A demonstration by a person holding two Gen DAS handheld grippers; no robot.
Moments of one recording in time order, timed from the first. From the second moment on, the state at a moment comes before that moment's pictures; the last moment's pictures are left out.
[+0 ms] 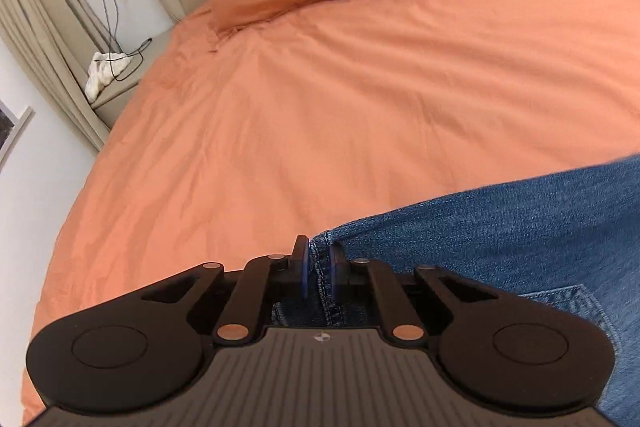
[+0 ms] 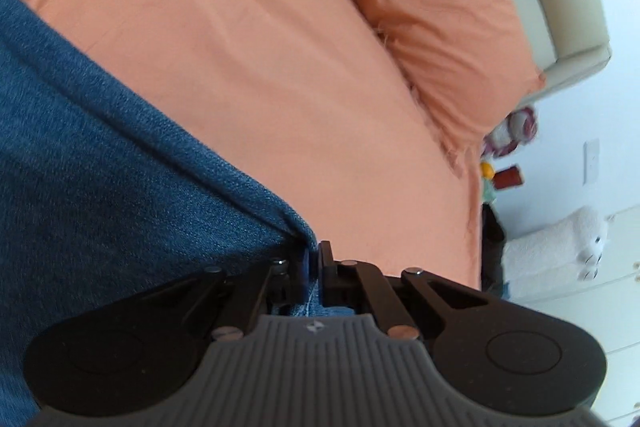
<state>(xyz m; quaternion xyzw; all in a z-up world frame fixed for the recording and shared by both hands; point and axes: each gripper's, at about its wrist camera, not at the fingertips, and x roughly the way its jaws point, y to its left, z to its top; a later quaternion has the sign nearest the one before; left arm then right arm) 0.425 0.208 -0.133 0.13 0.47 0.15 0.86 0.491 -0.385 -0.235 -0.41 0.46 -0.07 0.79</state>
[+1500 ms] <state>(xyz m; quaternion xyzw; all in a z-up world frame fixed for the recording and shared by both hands) 0.348 0.185 -0.145 0.09 0.54 0.14 0.82 0.370 -0.593 -0.122 0.26 0.33 -0.11 0.90</state>
